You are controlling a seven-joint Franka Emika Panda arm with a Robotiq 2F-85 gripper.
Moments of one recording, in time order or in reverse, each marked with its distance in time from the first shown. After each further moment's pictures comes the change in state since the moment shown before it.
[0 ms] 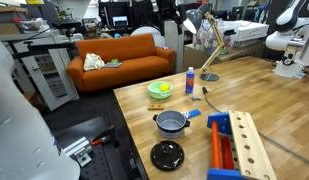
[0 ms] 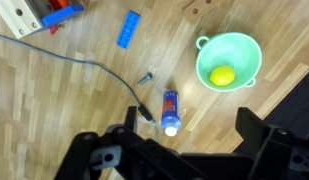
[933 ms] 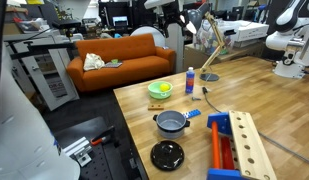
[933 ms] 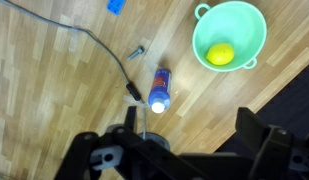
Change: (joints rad) arm 0.048 0.216 0.010 0.211 -0.077 0.009 0.009
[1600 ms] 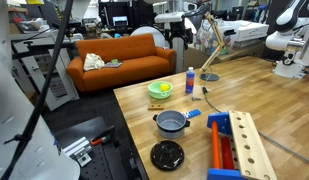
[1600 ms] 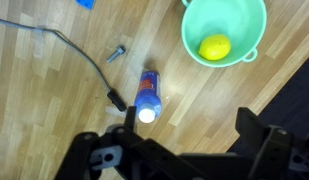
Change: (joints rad) arm 0.003 0.256 -0.006 0.194 0.055 -0.012 0.007
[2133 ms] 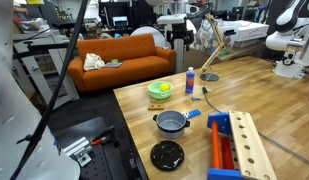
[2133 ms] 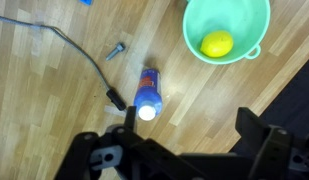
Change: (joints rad) arm 0.006 0.048 -0.004 0.063 -0.003 -0.030 -0.002
